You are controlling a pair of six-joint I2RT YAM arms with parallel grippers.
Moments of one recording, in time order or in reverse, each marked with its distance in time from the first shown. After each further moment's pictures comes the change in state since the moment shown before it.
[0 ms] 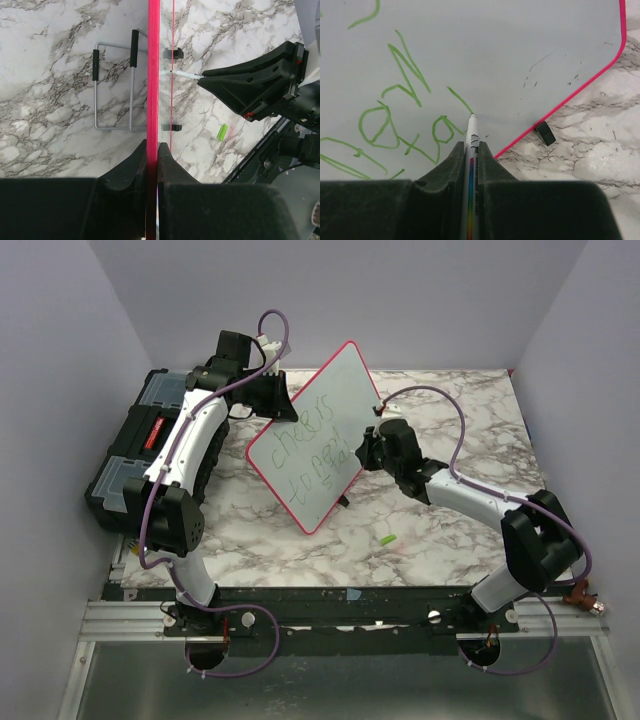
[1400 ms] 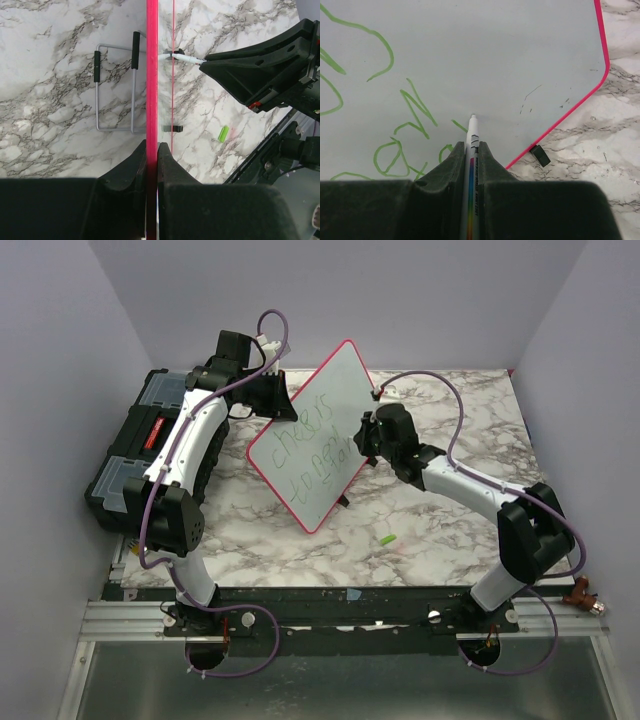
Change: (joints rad) left arm 0.000 0.000 0.000 0.003 -0.008 -0.004; right arm -0.014 0.058 0.133 -0.064 0.021 -0.003
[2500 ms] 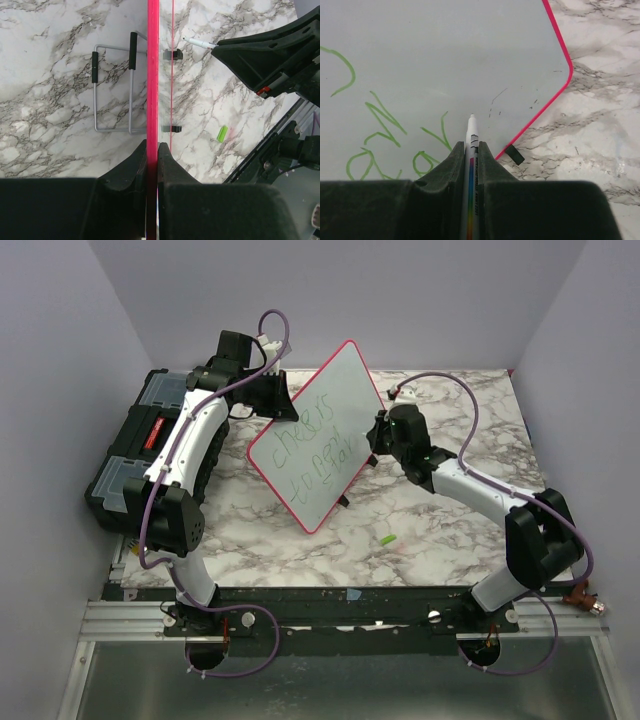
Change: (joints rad) left arm -0.003 0.000 0.000 0.004 0.001 -0.003; right arm -0.059 -0.053 -0.059 0.028 0.058 0.005
